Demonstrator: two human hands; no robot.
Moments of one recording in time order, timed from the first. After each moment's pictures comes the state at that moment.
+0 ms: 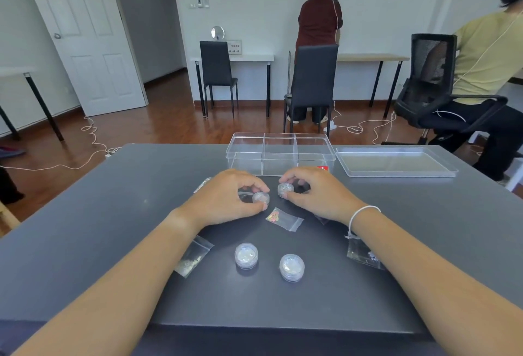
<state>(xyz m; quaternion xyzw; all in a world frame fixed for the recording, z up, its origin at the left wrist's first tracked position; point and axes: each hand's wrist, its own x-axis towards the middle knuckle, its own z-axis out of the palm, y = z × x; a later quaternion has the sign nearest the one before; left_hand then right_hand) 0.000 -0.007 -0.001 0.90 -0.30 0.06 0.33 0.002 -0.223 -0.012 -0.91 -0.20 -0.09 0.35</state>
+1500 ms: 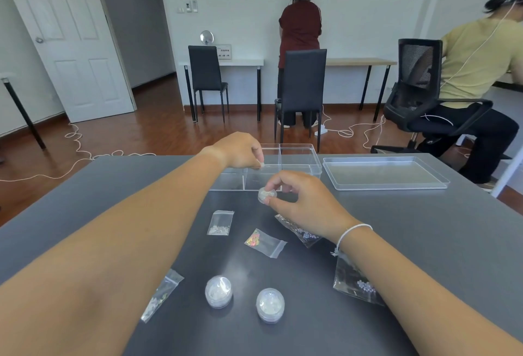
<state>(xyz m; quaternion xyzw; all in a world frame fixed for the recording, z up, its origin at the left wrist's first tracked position) 0.117 -0.069 0.050 0.95 -0.24 -0.01 0.17 0.002 -0.223 -0.004 -0.88 -0.21 -0.14 0.40</state>
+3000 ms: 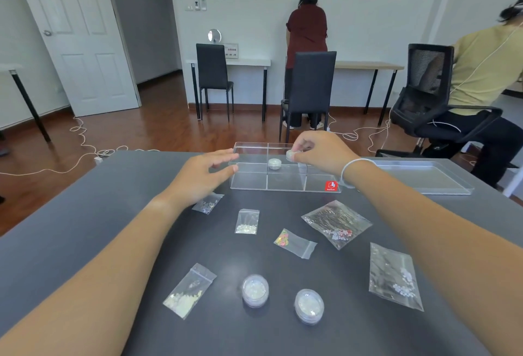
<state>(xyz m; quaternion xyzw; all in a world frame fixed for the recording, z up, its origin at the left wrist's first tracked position) 0.079 0.034 -0.001 0.87 -0.20 0.10 0.44 0.068 -0.216 0.051 -0.94 -0.10 -0.10 0.32</state>
